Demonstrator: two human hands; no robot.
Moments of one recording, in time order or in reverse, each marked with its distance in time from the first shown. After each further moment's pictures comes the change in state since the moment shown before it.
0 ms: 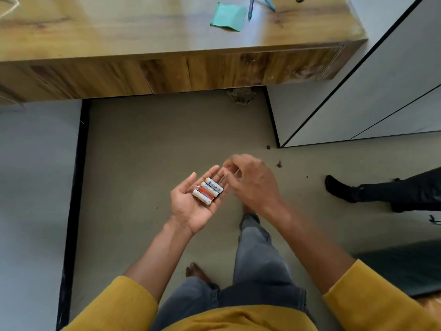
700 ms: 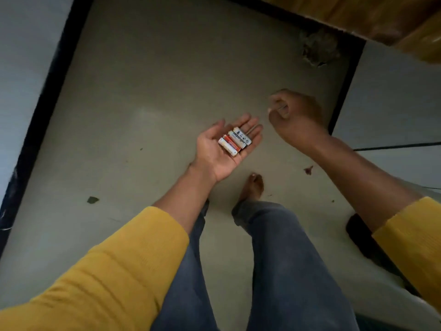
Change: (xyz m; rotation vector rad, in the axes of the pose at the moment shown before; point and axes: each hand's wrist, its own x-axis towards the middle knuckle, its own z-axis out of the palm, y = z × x) left_hand 0.317 -0.006 -0.029 -0.369 0.026 0.105; right_hand 0.285 0.223 0.128 -0.139 -0.359 -0.115
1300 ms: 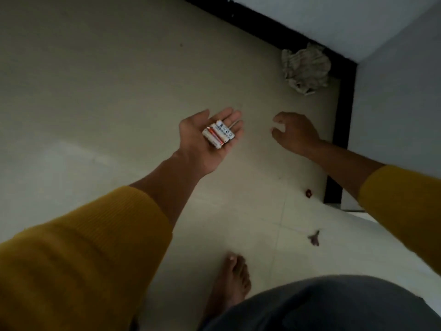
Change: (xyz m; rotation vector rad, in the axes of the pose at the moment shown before) left_hand 0.387 0.052 -0.129 0.069 -0.138 0.097; right_hand 0.265 0.309 0.222 -0.313 0.007 0.004
